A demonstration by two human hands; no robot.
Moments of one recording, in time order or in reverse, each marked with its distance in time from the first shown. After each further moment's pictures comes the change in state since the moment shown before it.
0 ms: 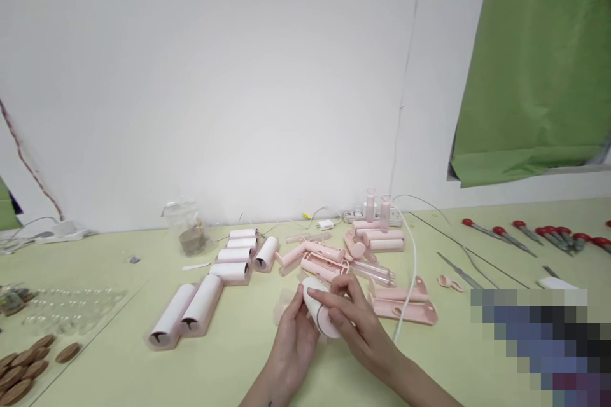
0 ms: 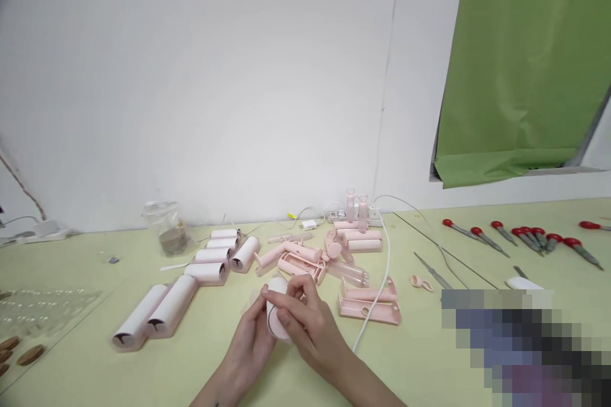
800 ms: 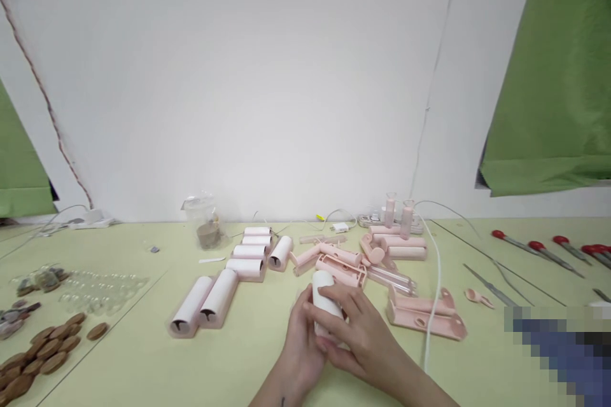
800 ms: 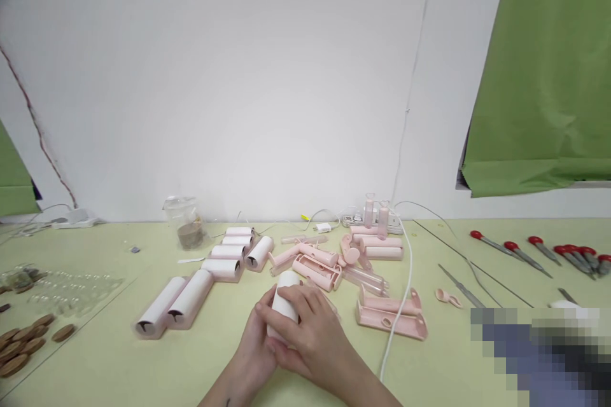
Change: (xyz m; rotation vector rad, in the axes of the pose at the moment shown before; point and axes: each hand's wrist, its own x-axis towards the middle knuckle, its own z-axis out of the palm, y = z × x) left_hand 0.002 0.008 -0.003 -0.126 0.136 -0.062; right_hand 0.013 -0.010 0.014 -0.481 -0.166 -0.319
